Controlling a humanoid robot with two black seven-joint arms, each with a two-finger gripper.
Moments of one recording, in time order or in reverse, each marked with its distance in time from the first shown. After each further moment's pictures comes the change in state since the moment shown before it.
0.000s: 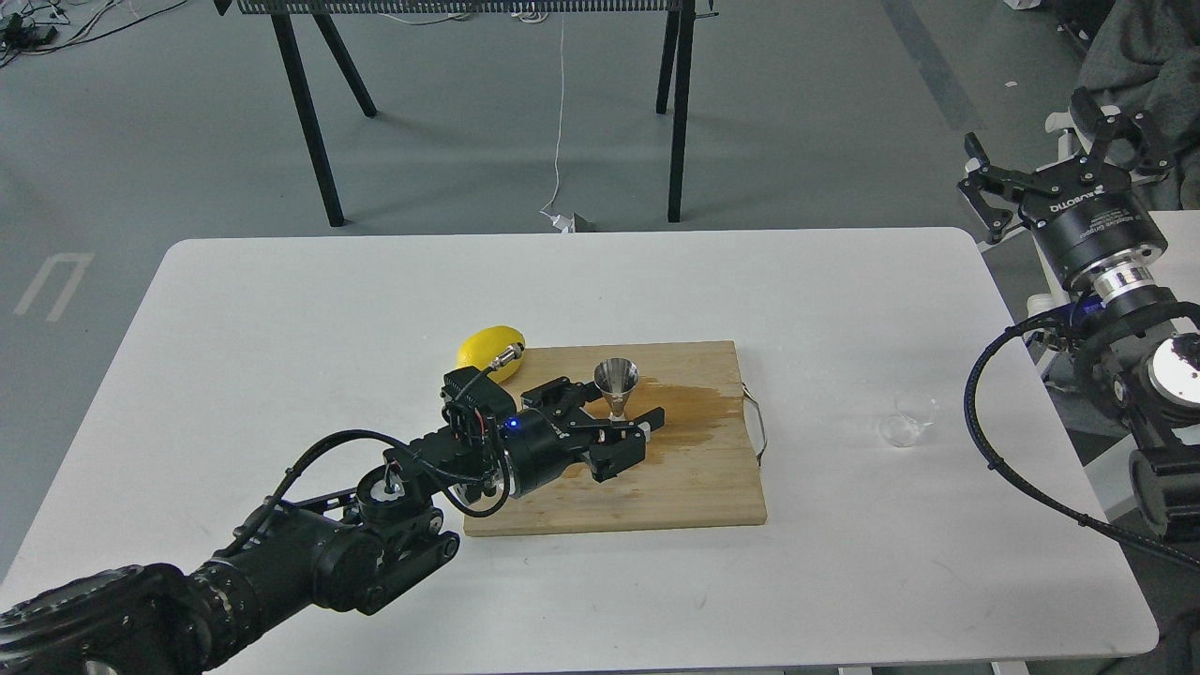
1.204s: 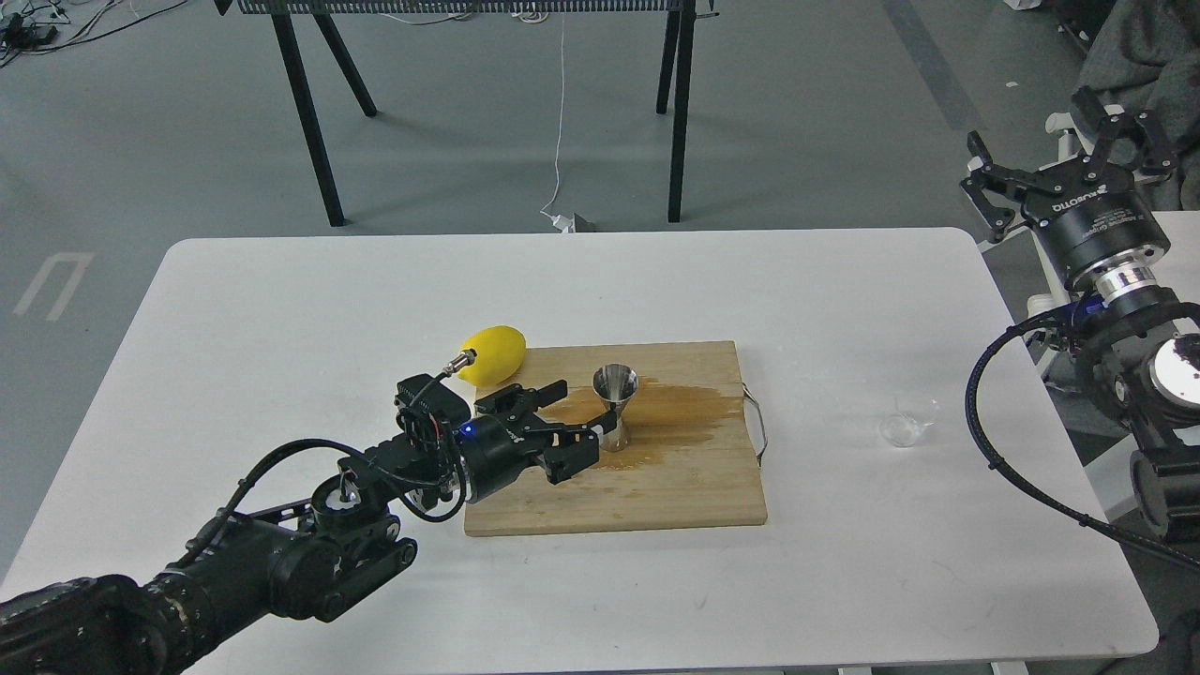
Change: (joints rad) left arm 0.045 0.095 0.002 -0.037 -0.023 0.001 0.000; right arm -0.004 0.000 0.005 0.002 0.002 0.003 0.002
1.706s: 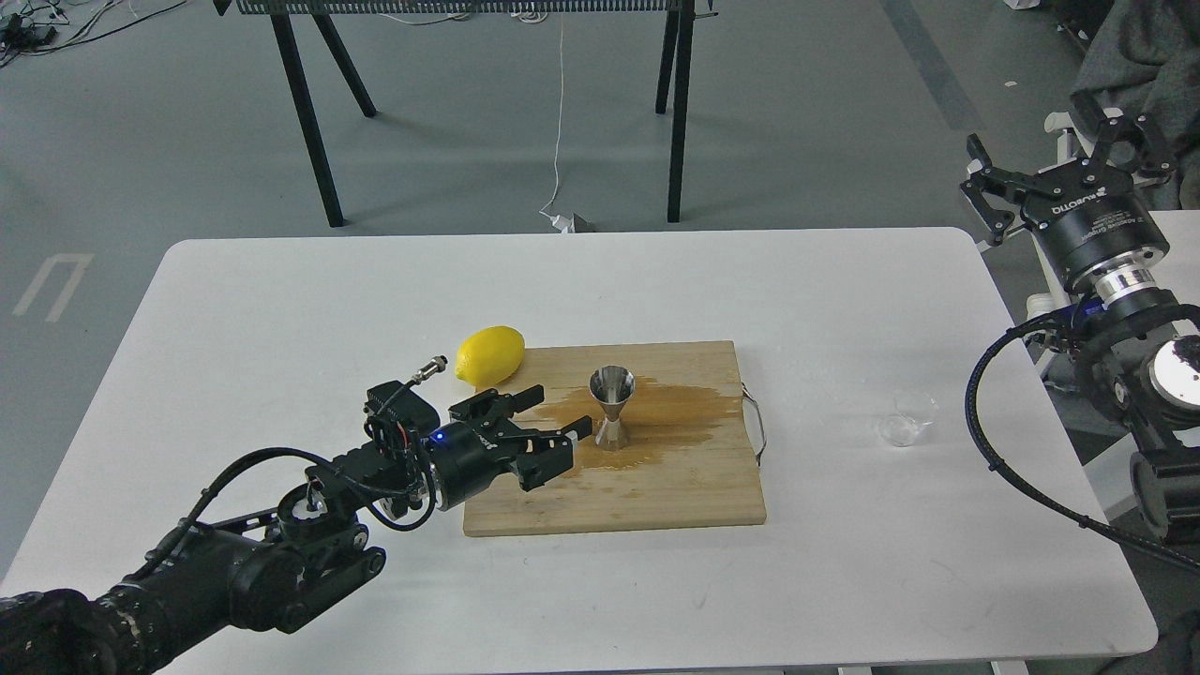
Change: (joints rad) left arm 0.032 0.138 -0.005 -0.118 -0.045 0.006 0.000; right arm -0.006 0.000 -0.001 -0.001 0.000 -0.002 0.000
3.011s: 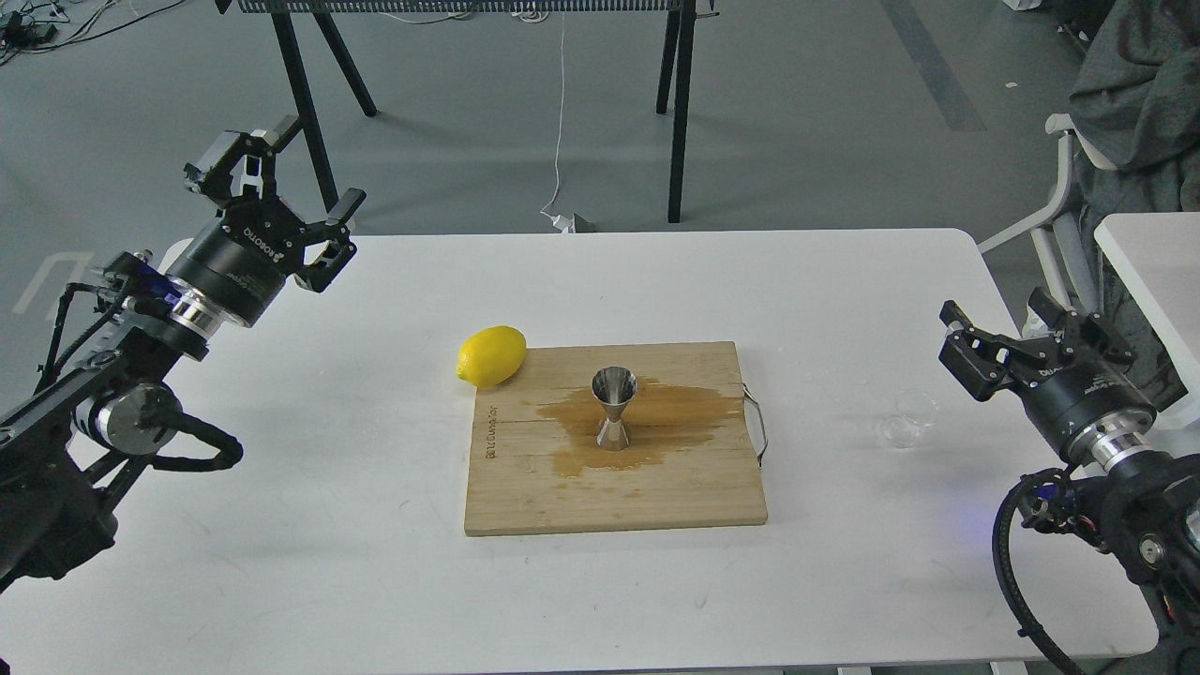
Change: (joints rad) left arm -0.029 0.271 -0.434 -0.124 -1.520 -0.810 0.000; right arm -0.585 0.008 0.168 0.558 0.323 -0.508 -0.048
